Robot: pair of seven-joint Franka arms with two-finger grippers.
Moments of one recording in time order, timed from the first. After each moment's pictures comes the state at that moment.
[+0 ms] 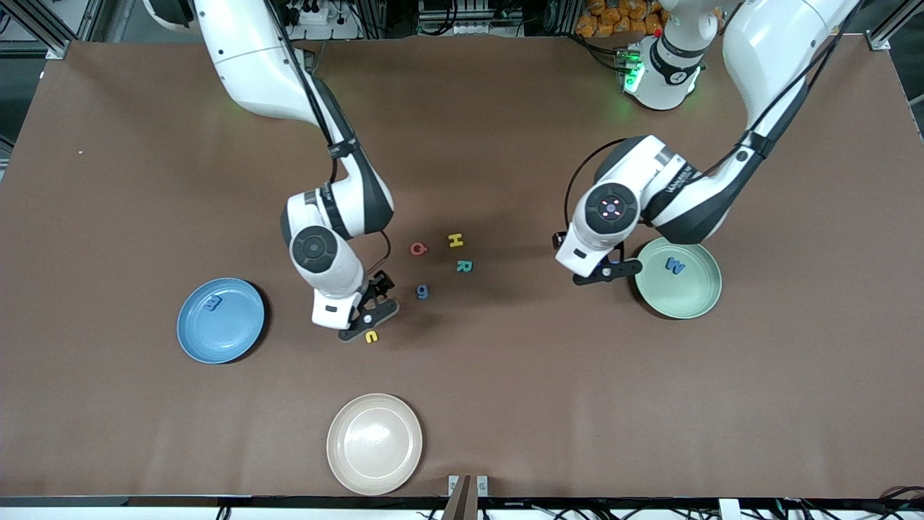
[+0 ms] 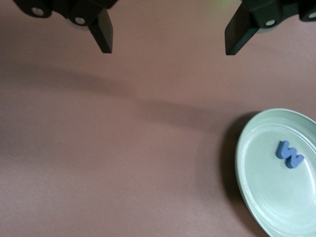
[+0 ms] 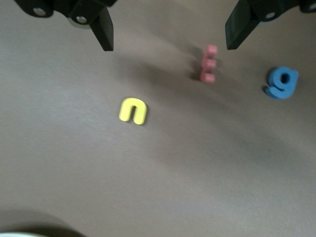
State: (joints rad) left arm 0.19 0.57 -0.83 -1.78 0.41 1.84 -0.99; right arm 0.73 0.72 -0.29 -1.62 0.26 2.32 -0.23
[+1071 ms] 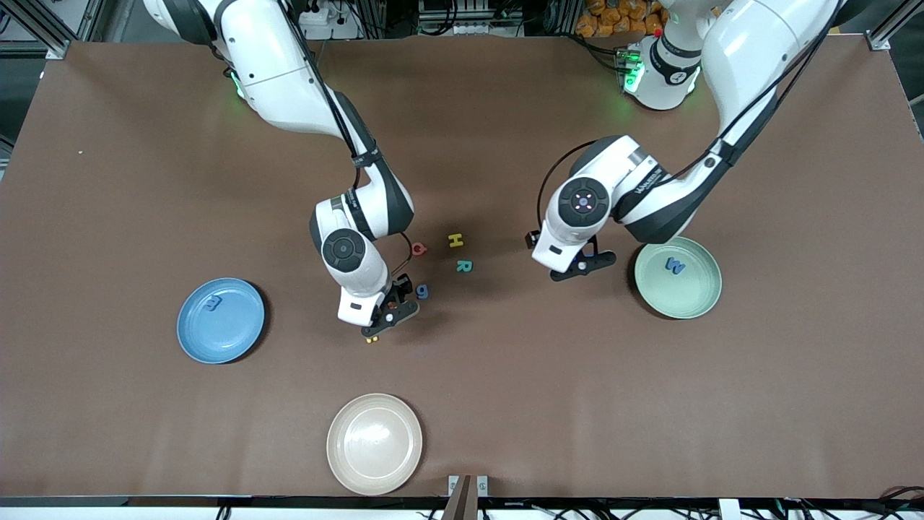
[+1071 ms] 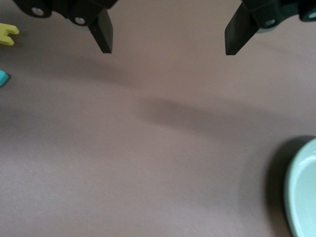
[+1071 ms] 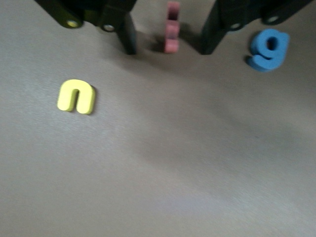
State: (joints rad) left arm 0.12 0.62 -0.83 -1.77 0.39 1.93 -1.15; right arm 0.74 0.79 -0.25 -1.61 0.31 2.41 -0.16
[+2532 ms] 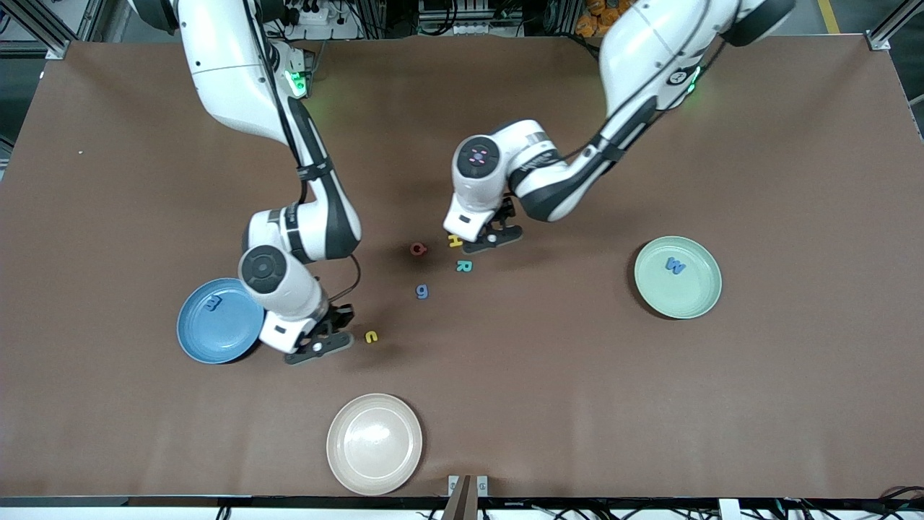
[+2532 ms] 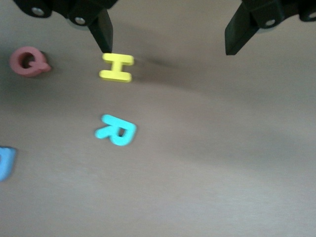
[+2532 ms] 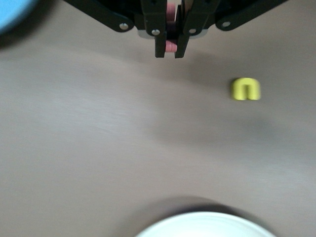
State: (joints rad) left arm -0.44 0.73 -0.52 -1.63 0.39 2.19 -1.36; right arm 0.67 0.73 -0.44 -1.59 0.33 2.31 -0.20
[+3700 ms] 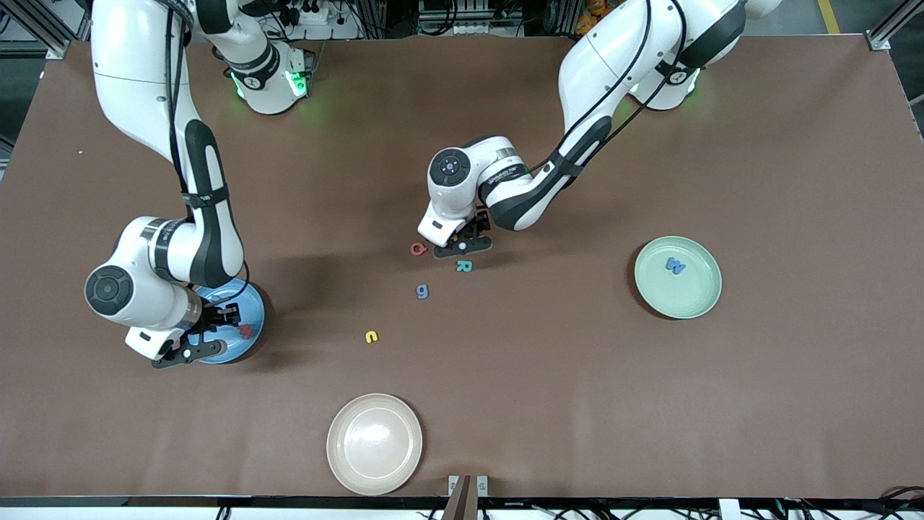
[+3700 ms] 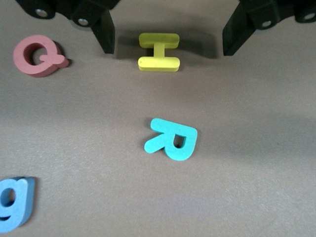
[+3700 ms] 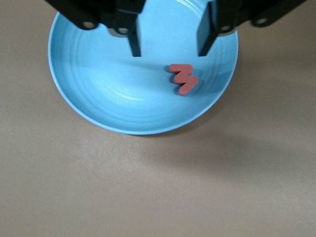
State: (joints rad) left arm -0.54 0.87 -0.44 -1.54 0.39 2.29 -1.29; right arm 0.46 0.67 -0.50 -1.69 0.33 2.22 -0.45
